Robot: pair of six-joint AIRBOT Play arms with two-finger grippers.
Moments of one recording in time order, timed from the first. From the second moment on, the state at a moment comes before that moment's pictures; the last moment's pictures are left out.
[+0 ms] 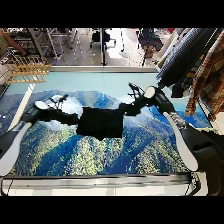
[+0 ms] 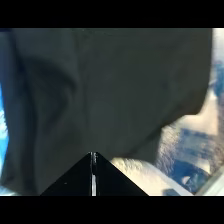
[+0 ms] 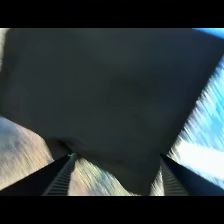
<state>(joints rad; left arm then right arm) -0.03 -1.75 1.38 0.77 -1.13 -1.09 0.19 -1.80 1.69 -1.00 1.28 1.55</state>
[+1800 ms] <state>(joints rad) 0.01 -0.93 0.96 0.99 -1.53 -1.15 -0.96 -1.12 1.65 -0.93 1.66 1.56</state>
